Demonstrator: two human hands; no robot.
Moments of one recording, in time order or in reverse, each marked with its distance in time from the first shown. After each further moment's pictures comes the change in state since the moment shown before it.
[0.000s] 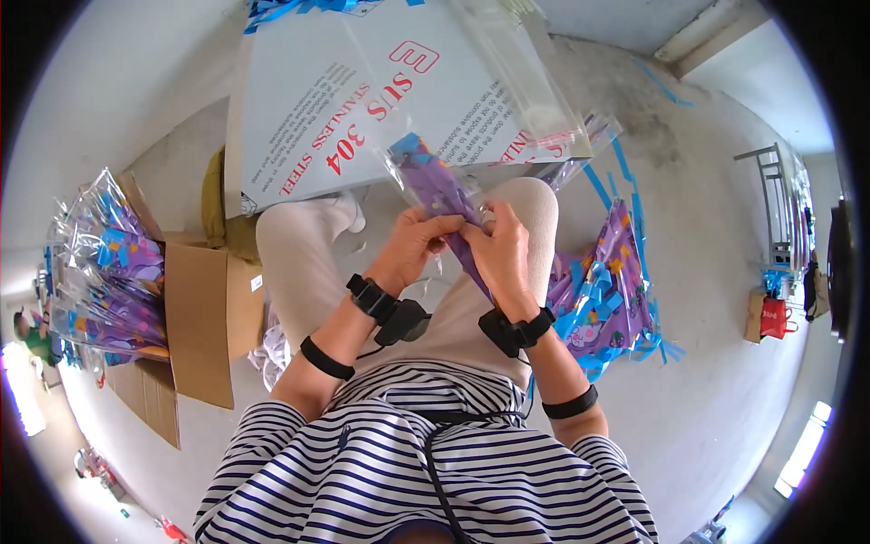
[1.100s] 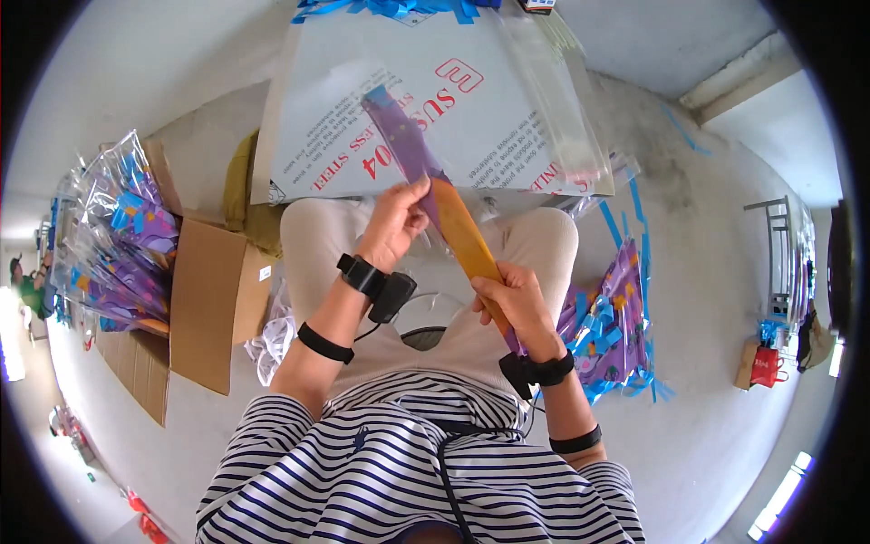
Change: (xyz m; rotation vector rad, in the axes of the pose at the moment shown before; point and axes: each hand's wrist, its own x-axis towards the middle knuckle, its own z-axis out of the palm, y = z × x) left_hand 0.000 0.059 -0.036 -0.155 0.316 0.168; right_hand -0.028 -0.019 -0.026 0.362 -0.621 0.350
